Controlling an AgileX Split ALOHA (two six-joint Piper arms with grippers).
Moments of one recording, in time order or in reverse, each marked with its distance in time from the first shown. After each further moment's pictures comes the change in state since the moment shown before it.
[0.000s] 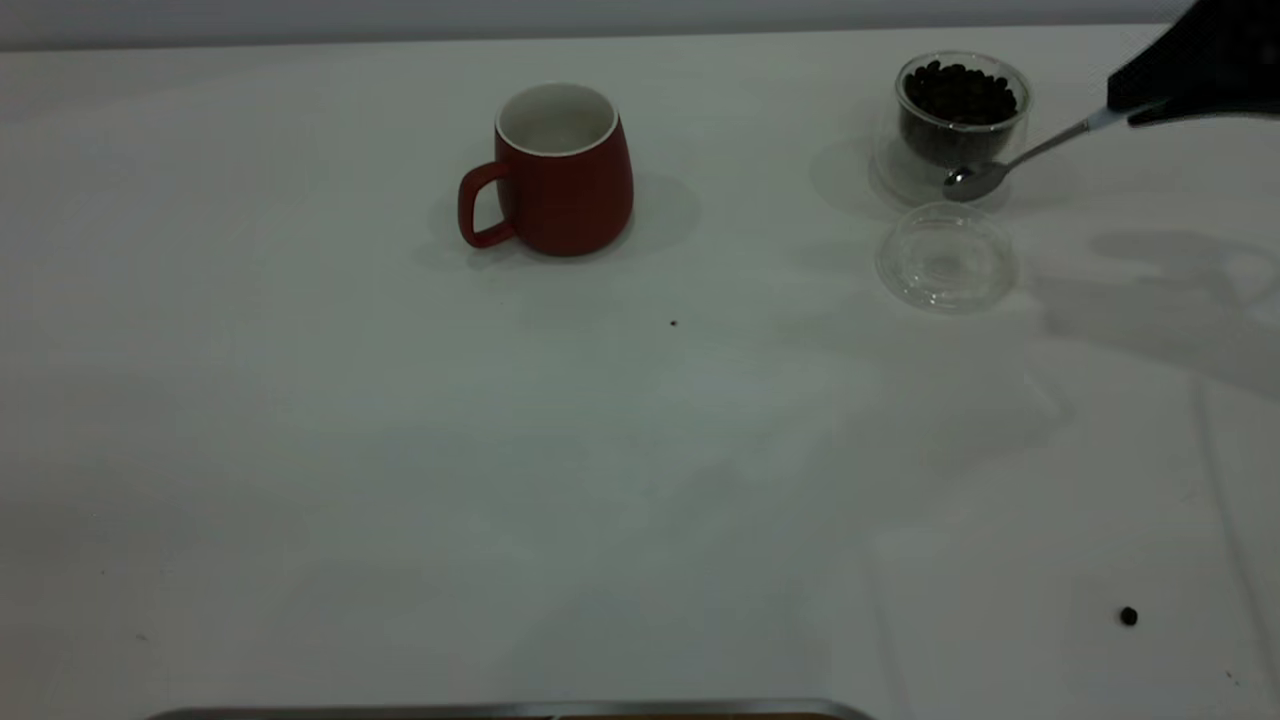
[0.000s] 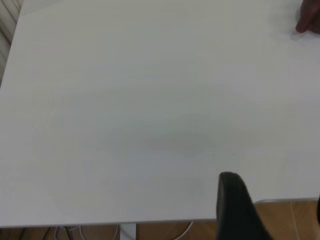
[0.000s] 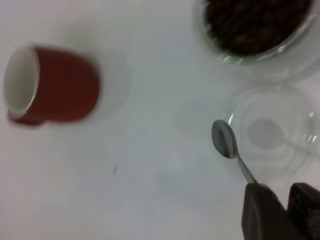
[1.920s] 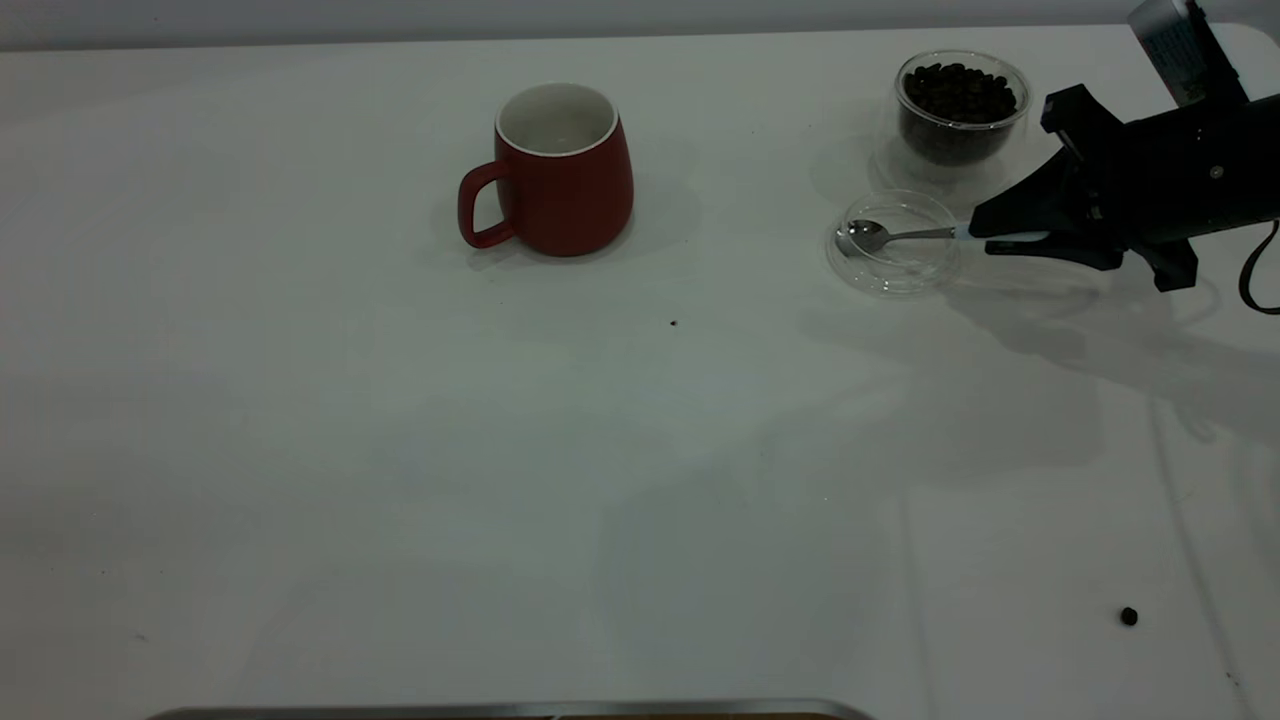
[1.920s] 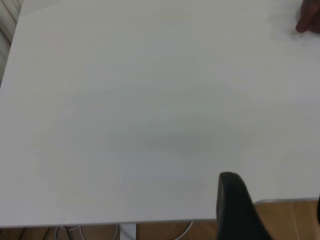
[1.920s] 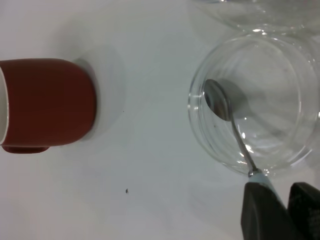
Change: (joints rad) left arm 0.000 0.000 0.000 0.000 0.001 0.000; right arm 0.096 0.299 -0.003 0.402 0.067 -0.237
